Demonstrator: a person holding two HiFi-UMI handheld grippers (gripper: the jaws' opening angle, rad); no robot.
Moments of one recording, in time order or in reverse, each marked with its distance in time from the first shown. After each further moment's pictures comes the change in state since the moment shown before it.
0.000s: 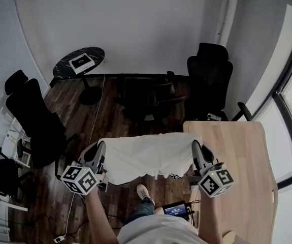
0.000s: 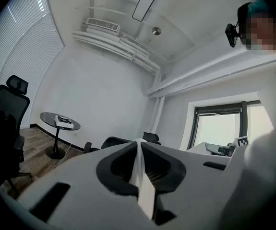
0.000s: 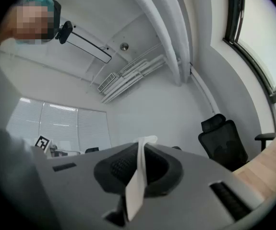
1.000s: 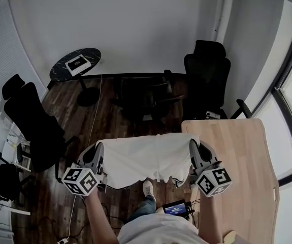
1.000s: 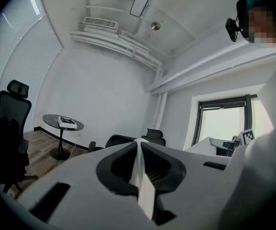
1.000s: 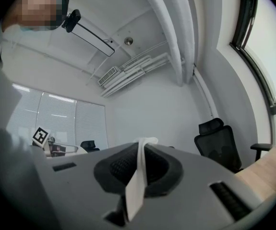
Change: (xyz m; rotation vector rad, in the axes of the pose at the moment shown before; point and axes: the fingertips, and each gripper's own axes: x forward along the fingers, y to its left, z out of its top) left arm 0.016 0.012 -0.007 0.041 0.045 0.048; right arm 0.011 -0.009 -0.006 -0.082 0.042 -0.036
